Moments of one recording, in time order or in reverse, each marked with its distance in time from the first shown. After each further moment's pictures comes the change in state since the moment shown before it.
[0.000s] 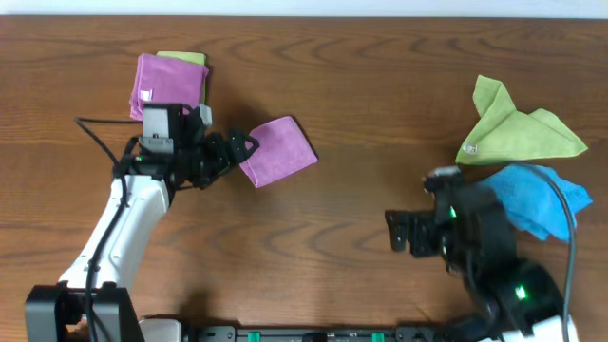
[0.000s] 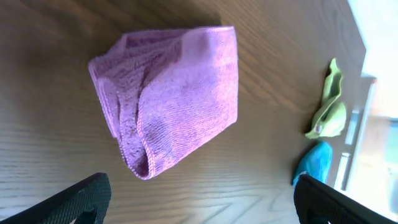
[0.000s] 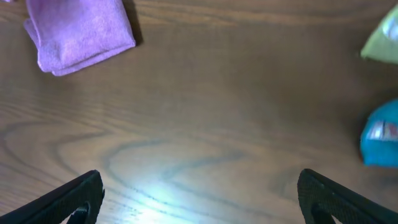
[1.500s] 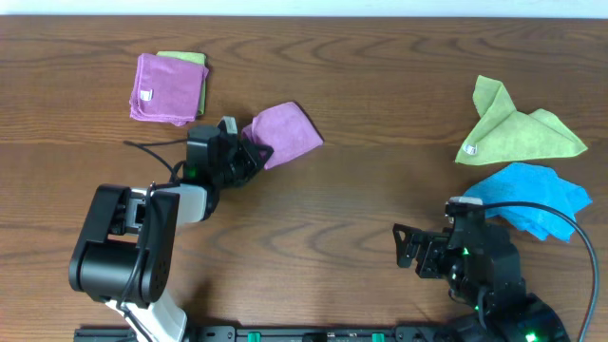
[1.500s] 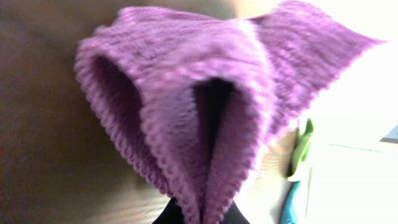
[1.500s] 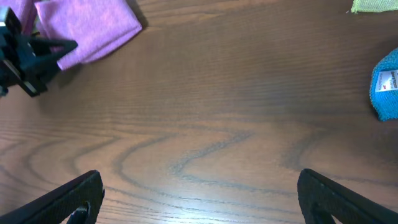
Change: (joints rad) left arm -0.115 0.381 -0.209 0.946 -0.016 -0.347; right arm 0.000 -0.201 -0.110 -0.023 0.015 0.181
